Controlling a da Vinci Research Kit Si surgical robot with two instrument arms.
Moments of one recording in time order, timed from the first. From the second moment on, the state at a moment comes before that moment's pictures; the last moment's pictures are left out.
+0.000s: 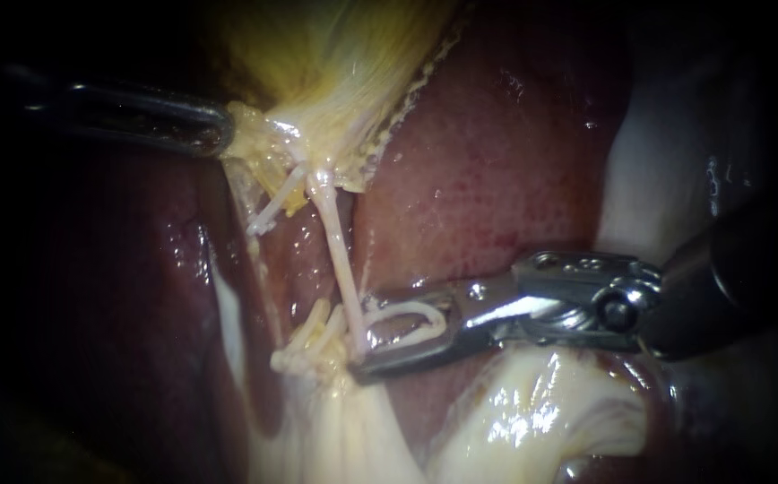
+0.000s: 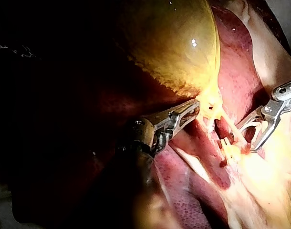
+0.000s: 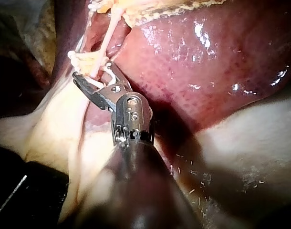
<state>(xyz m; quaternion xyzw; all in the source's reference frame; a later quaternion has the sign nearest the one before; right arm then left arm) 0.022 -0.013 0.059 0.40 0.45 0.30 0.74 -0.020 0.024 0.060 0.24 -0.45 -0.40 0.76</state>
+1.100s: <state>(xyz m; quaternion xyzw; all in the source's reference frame) 0.023 -0.014 0.057 0.50 0.48 0.28 0.66 -0.020 0.023 0.060 0.24 -0.45 -0.40 0.76</state>
